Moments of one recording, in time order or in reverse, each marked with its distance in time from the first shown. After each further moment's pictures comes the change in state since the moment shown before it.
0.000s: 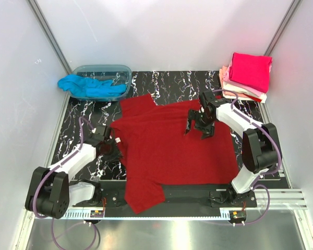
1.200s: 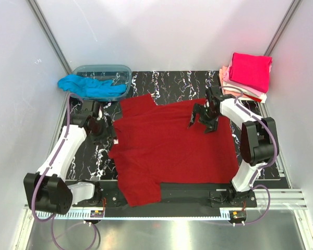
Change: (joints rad) left arm 0.111 0.031 0.494 -0.479 -0.044 0.286; right arm -0.105 0.092 0.058 0.058 -0.037 -0.021
